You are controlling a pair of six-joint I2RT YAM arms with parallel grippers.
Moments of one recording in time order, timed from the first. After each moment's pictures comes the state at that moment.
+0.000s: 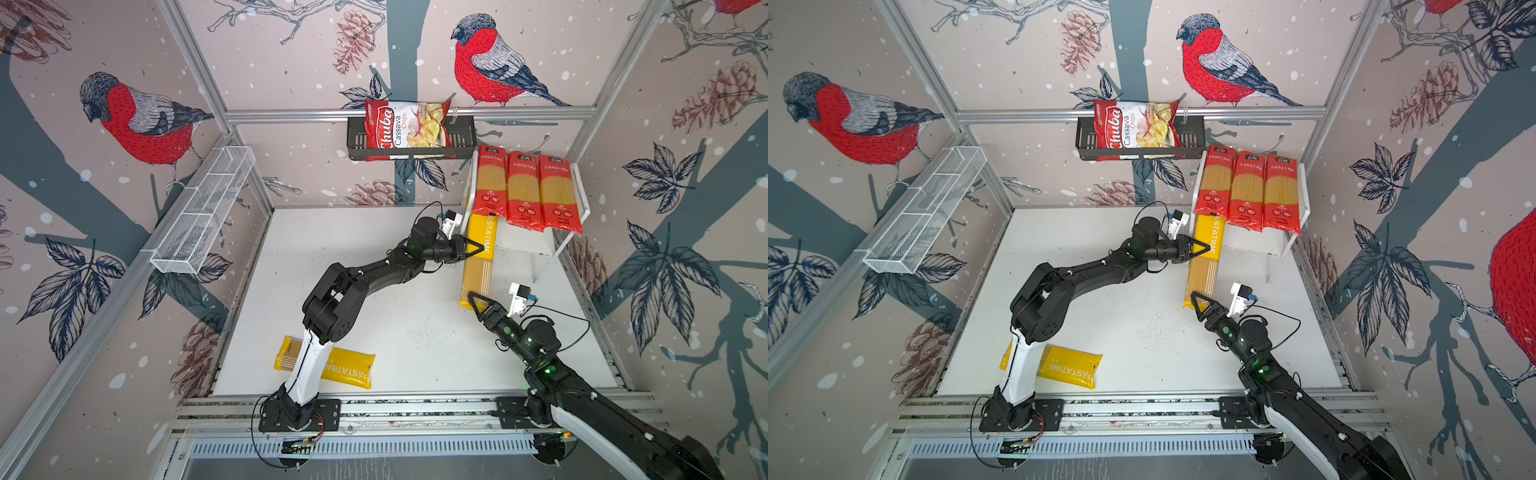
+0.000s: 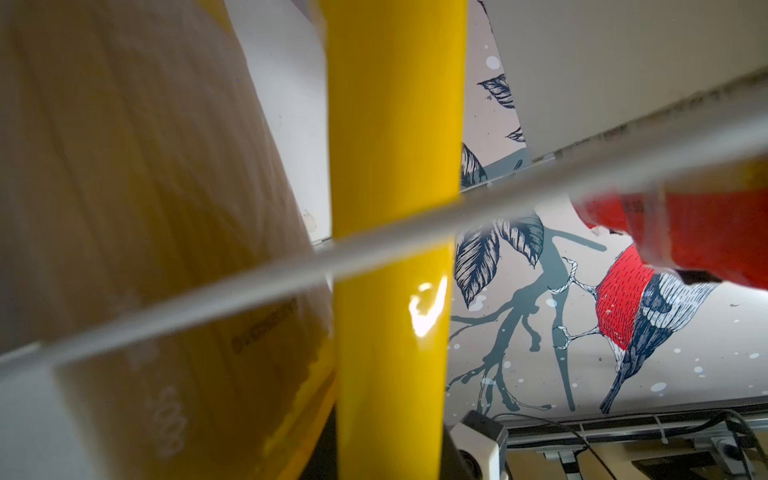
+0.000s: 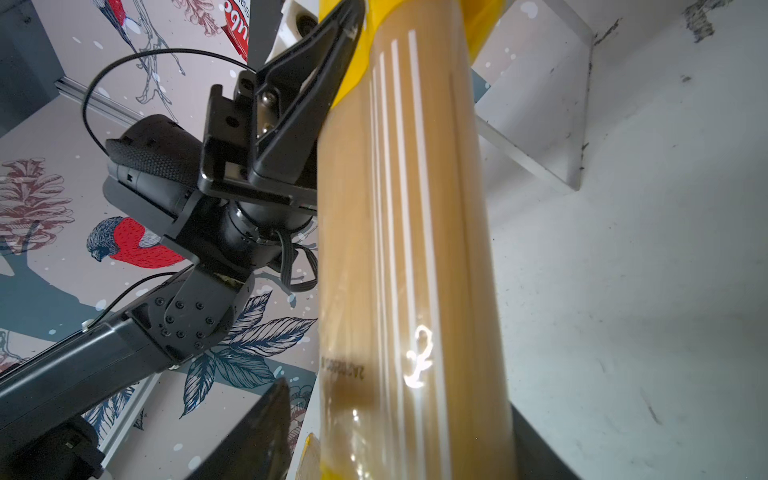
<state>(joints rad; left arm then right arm) -0.75 2.17 1.60 0.45 0.71 -1.05 0.51 0.64 0.00 0.61 -0.16 1.02</state>
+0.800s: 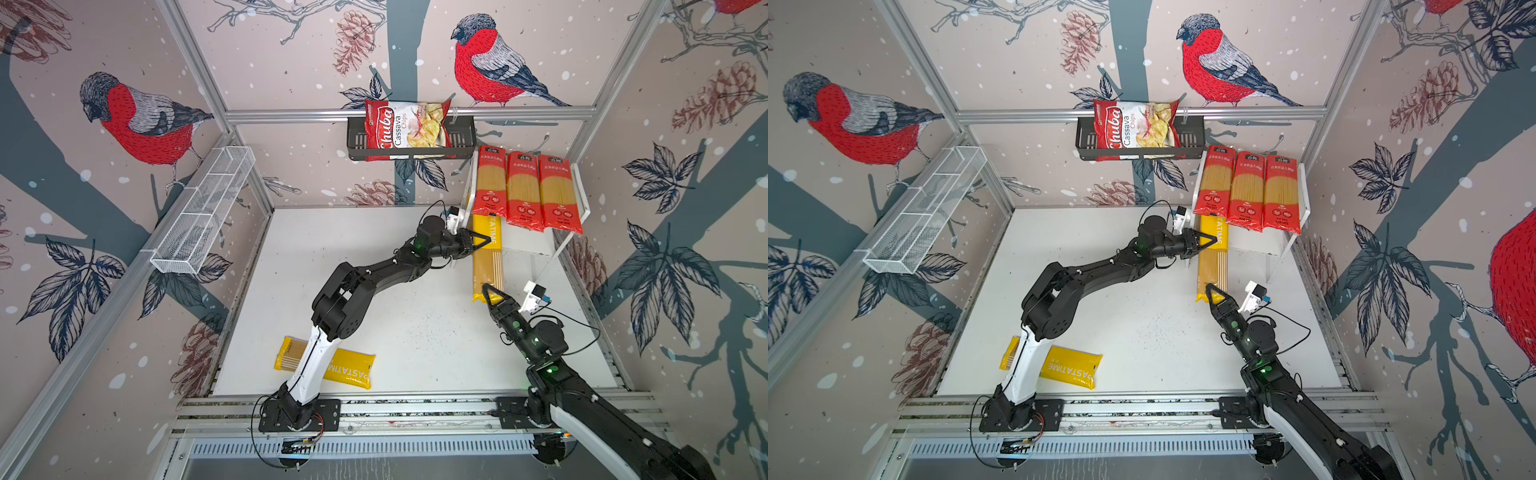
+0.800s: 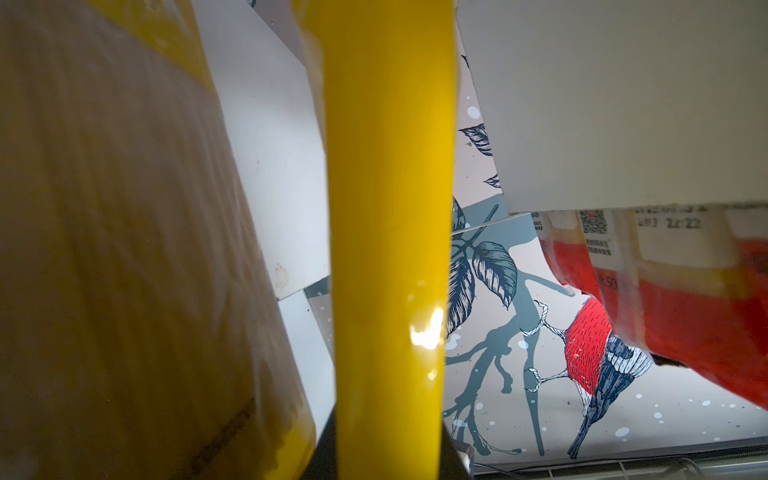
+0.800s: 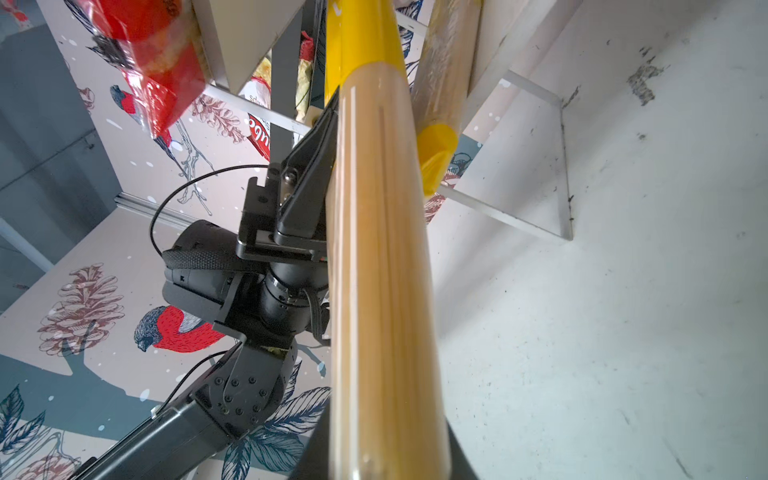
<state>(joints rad) -0.77 2.23 1.70 0.51 0.65 -1.18 0.42 0.62 0.00 0.69 -0.09 1.17</state>
